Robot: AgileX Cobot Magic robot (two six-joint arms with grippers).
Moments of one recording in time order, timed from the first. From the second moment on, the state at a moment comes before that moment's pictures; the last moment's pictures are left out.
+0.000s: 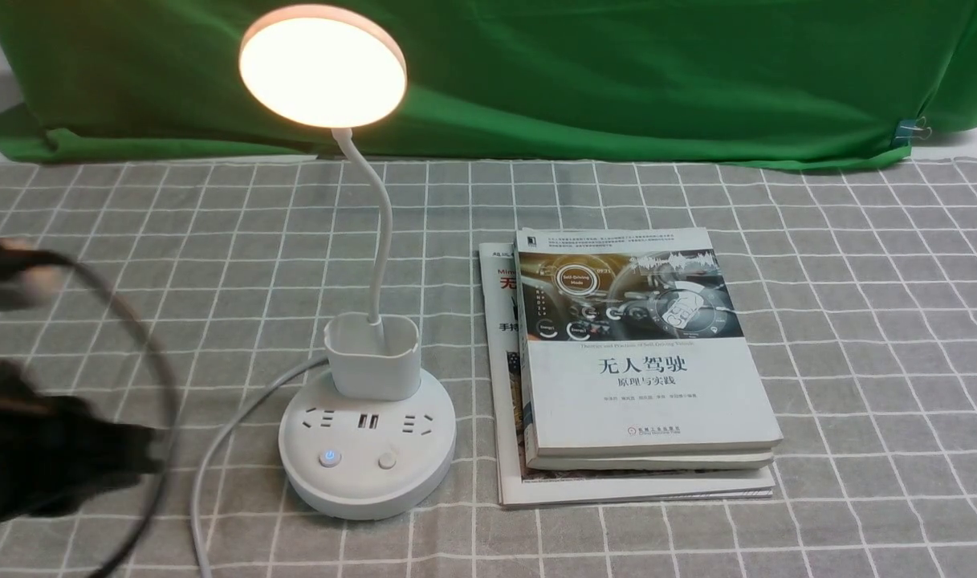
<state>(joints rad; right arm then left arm) 0.12 -0.01 0.01 0.03 0.21 -0.02 -0.12 1.03 -0.72 -0.26 0.87 0.14</state>
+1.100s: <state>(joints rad) 0.12 -0.01 0.01 0.04 0.21 -0.02 -0.53 1.76 -1.20 -0.14 0.94 -0.02</state>
